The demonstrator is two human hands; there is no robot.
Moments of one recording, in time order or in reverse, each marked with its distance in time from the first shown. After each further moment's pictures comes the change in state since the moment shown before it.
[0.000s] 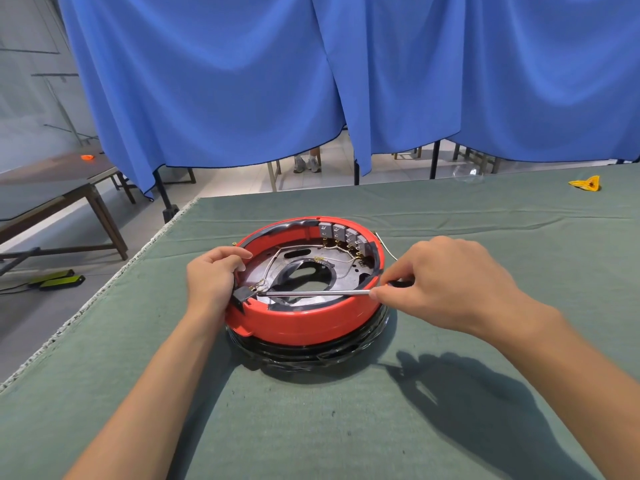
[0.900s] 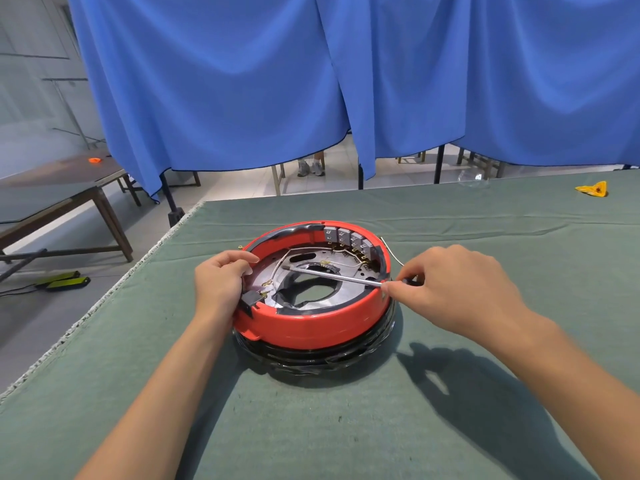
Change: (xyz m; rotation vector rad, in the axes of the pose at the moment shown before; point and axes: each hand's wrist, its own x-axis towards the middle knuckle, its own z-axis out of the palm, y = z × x) left_hand -0.002 0.001 -0.001 -0.008 -0.010 0.003; right_hand 0.004 0.006 0.015 -0.001 0.054 0.153
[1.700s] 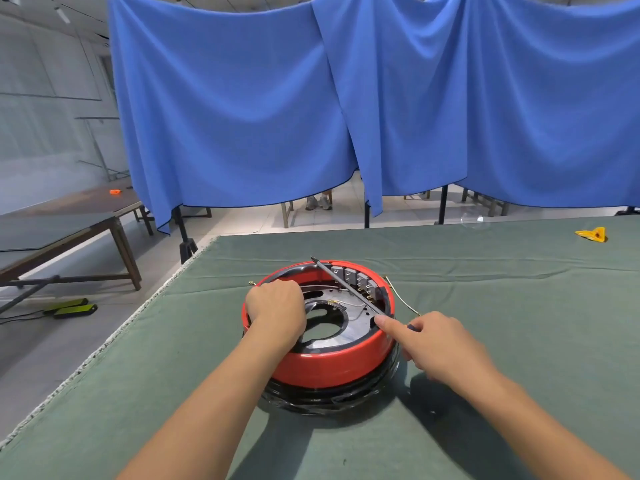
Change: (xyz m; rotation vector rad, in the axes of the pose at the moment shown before) left_hand -0.020 0.039 0.049 1.656 -0.207 0.417; right_hand -0.001 -0.001 0.032 0.330 -0.185 0.405
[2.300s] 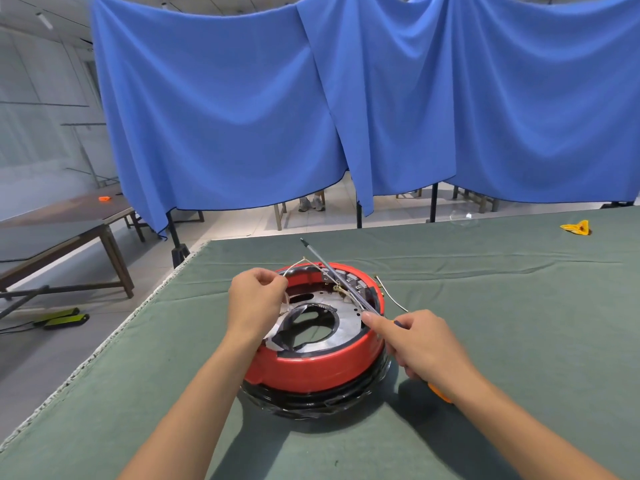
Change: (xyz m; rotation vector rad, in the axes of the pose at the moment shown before) left_hand -0.011 -0.014 -0.007 -1.289 0.251 -0.187; right_hand -0.004 0.001 0.008 0.356 -0.036 -0.040
